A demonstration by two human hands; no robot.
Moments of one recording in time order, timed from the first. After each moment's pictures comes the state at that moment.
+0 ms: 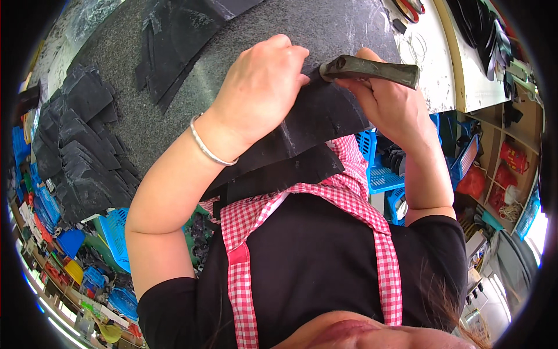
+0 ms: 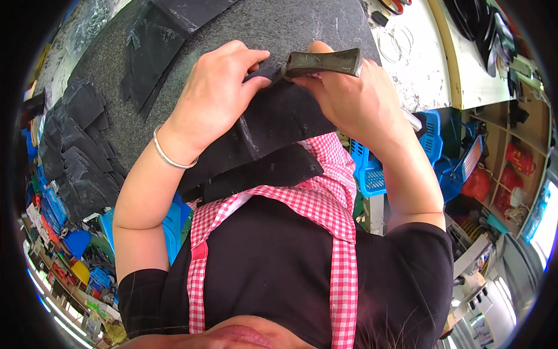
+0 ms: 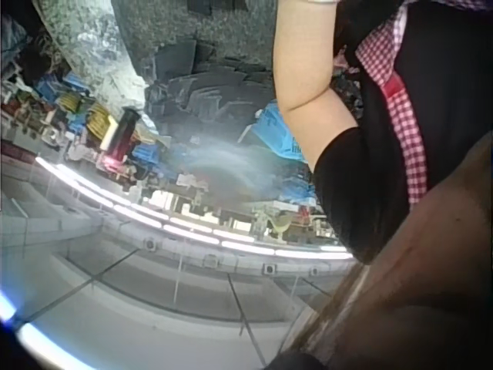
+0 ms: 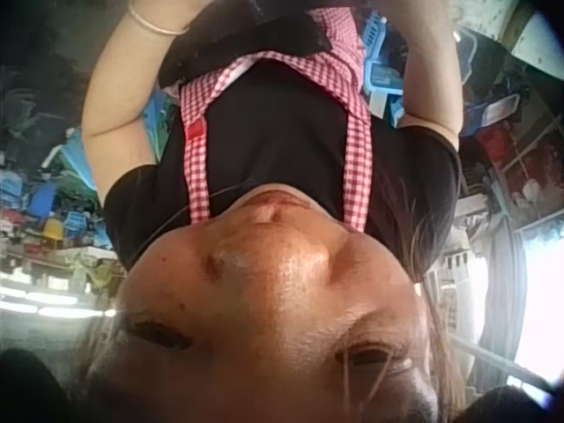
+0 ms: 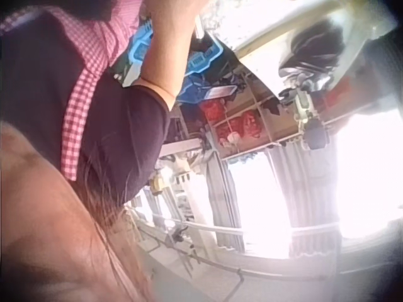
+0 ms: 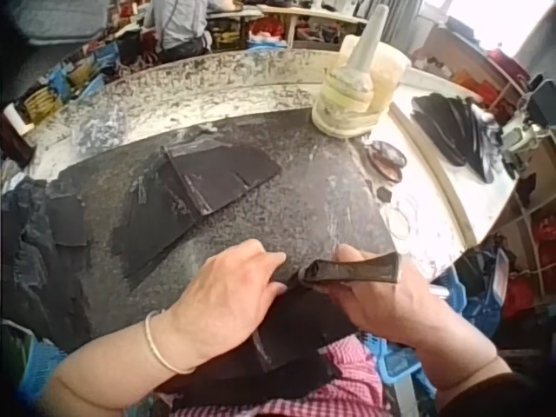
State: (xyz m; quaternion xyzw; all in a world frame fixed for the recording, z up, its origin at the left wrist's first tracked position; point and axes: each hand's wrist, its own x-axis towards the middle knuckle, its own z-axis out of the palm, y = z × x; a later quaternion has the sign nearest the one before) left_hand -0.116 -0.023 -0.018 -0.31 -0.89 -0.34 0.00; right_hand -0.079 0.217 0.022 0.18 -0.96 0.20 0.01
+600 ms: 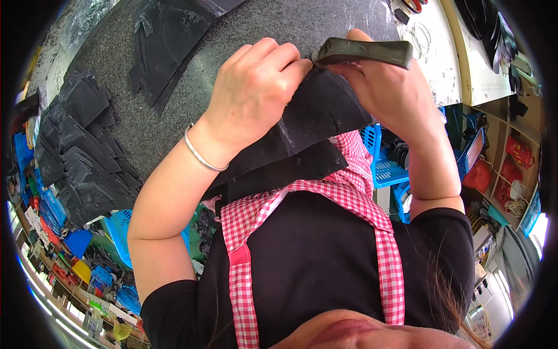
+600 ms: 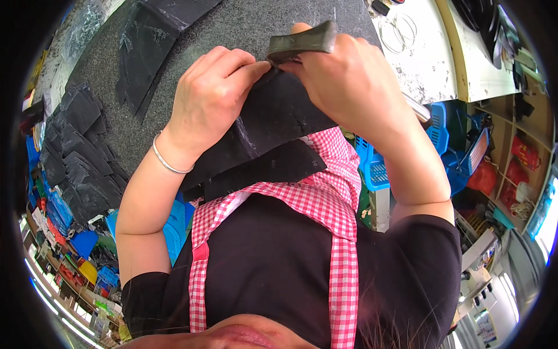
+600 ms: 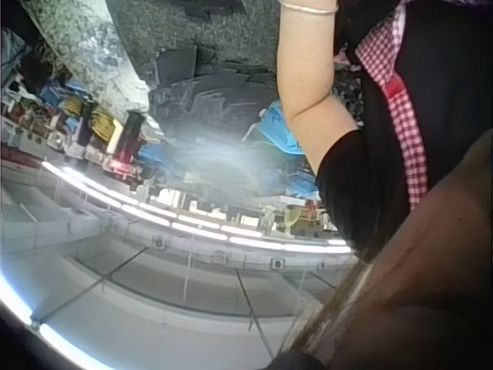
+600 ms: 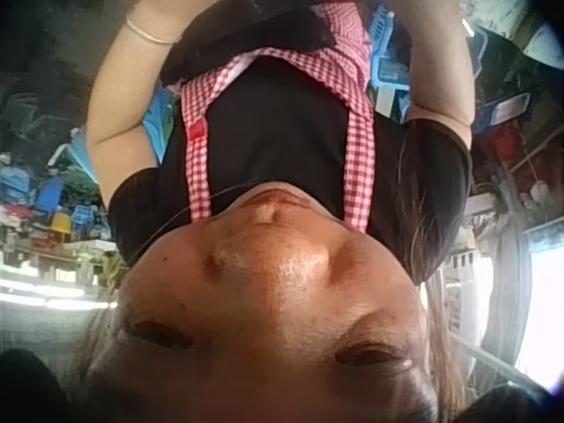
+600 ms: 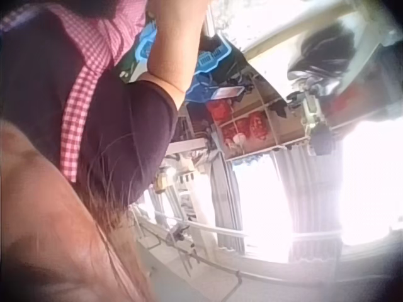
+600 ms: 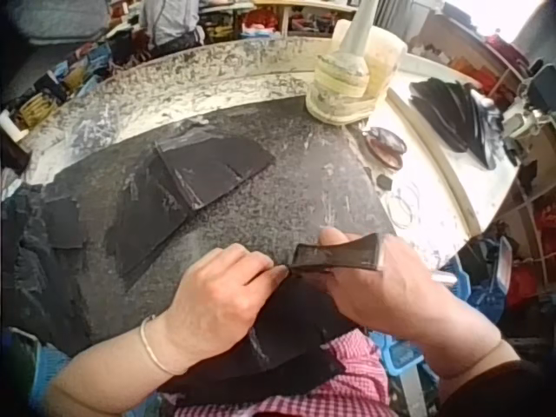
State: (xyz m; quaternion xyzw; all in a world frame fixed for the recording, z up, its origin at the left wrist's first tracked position) left_hand -0.108 -0.025 -0.025 -0.40 -0.87 -0.26 0.14; right_hand -0.090 0.211 0.027 0.19 -0.97 0.15 -0.02
